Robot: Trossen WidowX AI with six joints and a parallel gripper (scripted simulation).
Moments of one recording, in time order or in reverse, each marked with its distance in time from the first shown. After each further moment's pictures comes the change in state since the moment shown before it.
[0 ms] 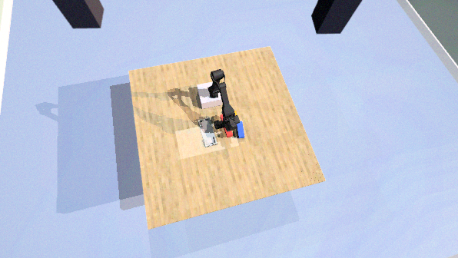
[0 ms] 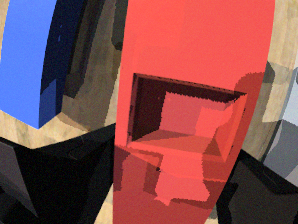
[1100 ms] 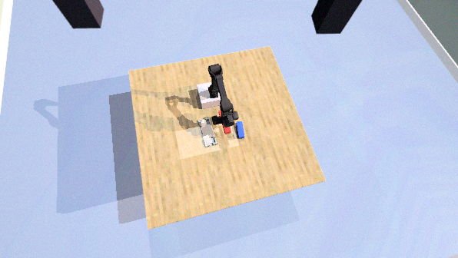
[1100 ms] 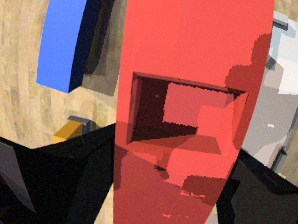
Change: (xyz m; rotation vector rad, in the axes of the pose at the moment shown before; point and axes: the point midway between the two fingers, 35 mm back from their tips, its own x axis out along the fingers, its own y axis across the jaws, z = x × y) arm -0.070 -0.014 -0.006 0.027 0.001 -0.003
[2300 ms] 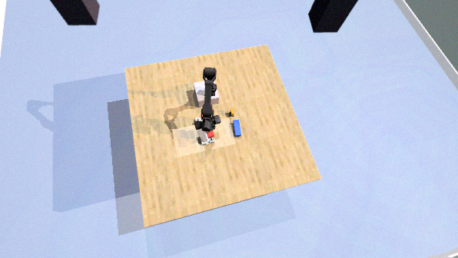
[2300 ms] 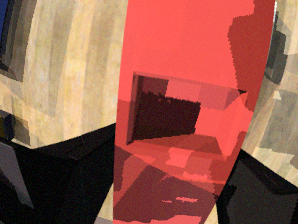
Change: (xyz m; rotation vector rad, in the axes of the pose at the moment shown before) arm 0.044 -0.107 0.001 -0.044 -0.007 -0.013
